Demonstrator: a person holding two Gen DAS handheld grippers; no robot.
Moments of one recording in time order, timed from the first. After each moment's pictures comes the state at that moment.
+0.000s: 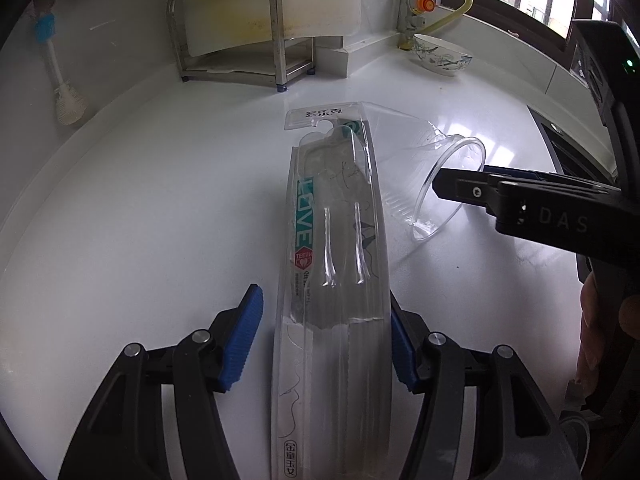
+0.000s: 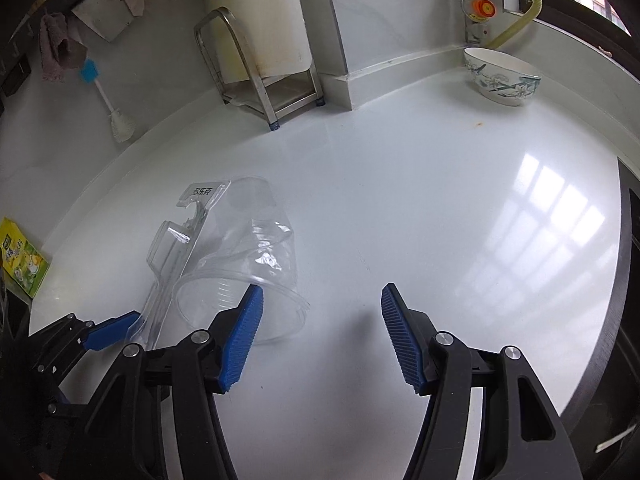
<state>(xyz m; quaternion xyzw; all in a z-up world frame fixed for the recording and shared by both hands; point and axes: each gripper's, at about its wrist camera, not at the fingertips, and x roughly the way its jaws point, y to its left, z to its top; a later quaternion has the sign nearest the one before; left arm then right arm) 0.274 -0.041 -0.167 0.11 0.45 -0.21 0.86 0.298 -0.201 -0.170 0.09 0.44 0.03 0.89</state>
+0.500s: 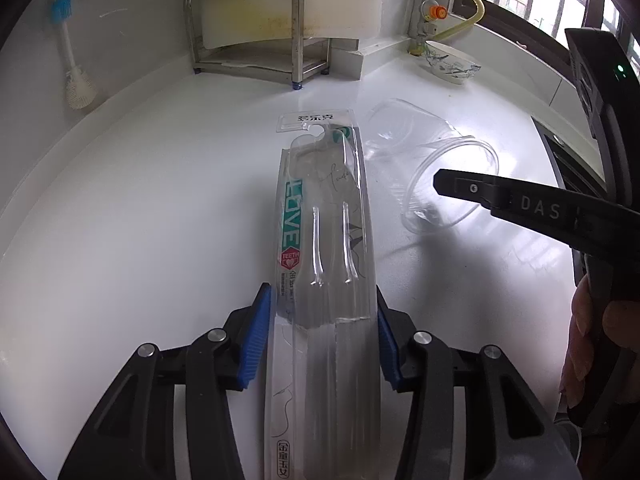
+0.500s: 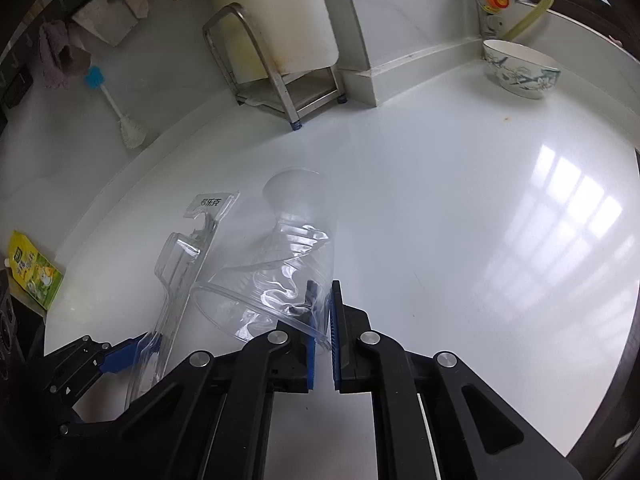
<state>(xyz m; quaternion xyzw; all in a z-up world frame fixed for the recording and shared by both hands) 0.277 -0.024 -0.165 0.08 0.46 -0.20 0.86 0.304 -0.190 -0.169 0.13 0.44 0.04 0.89</state>
